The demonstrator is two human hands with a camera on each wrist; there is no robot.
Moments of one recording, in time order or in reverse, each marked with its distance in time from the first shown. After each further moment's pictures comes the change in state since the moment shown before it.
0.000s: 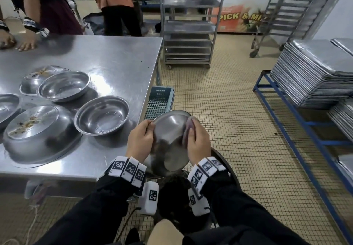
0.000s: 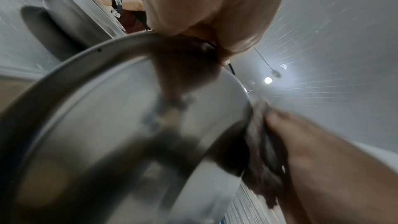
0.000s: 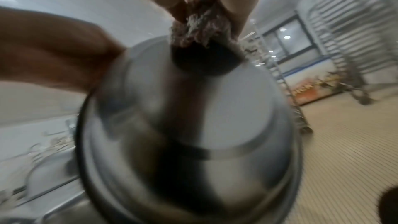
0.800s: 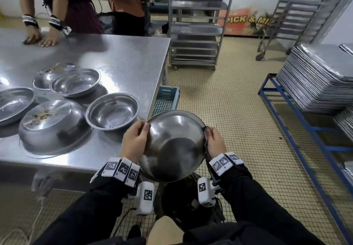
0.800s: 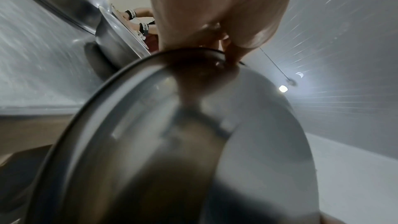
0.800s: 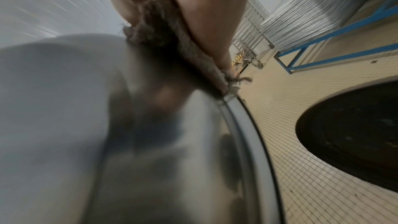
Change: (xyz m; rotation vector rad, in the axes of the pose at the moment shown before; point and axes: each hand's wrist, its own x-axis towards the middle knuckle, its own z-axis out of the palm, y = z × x) left_hand -0.014 -0.020 -0.030 -0.253 0.081 -0.085; right_hand 0.010 0.017 -0.026 0.285 -0.197 0.375
